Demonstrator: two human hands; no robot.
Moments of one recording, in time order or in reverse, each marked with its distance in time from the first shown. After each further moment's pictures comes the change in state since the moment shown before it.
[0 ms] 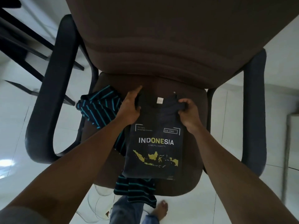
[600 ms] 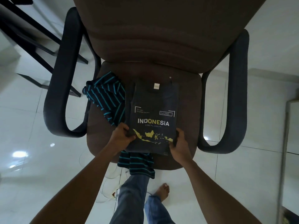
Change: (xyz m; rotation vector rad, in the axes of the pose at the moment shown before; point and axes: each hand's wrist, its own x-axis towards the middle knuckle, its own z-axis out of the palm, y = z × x) left_hand -0.173 -0.037 0.033 -0.032 -0.048 -0.476; right_hand -0.183 0.096 -0.005 -0.165 -0.176 0.108
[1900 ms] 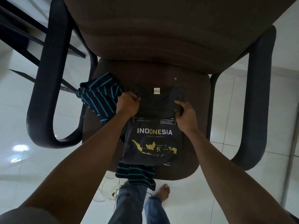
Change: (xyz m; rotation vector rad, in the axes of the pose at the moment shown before) left_hand 0.112 0.116 -0.018 -0.018 0.195 0.014; right_hand 0.136 -0.064 -0.026 -0.086 0.152 -0.287
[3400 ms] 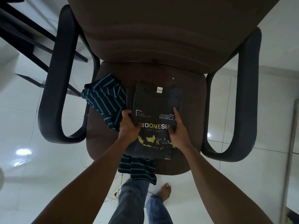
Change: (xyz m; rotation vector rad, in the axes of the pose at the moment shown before) left_hand -0.082 -0.061 0.012 -0.075 -0.052 0.020; right_hand -0.079 -0.014 0.008 0.168 -0.226 0.229
